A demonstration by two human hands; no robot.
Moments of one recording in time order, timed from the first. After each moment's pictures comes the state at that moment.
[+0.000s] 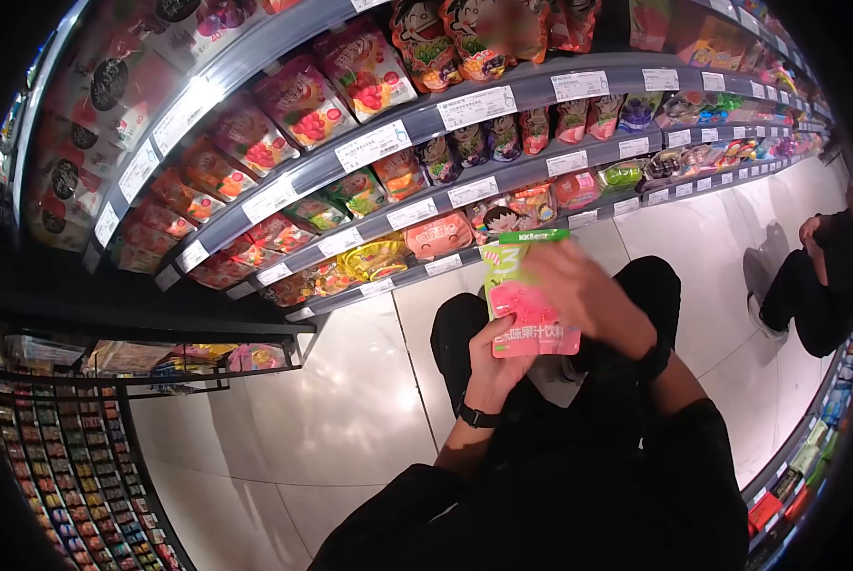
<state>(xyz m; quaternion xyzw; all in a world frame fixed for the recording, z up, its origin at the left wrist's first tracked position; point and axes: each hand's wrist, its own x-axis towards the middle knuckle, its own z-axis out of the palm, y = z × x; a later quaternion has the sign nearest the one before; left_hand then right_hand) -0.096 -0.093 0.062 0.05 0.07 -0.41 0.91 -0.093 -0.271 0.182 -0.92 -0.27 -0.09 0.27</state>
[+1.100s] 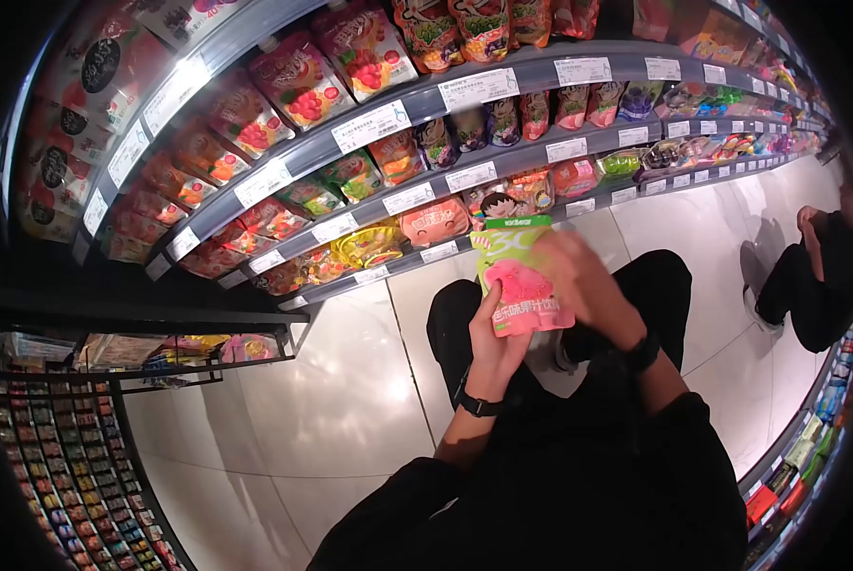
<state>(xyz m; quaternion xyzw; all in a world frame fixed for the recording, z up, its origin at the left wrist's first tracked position) -0.090 -0.100 0.070 0.10 0.11 -0.35 0.93 -0.101 -0.276 0.128 -0.95 -0.14 -0.13 0.27</state>
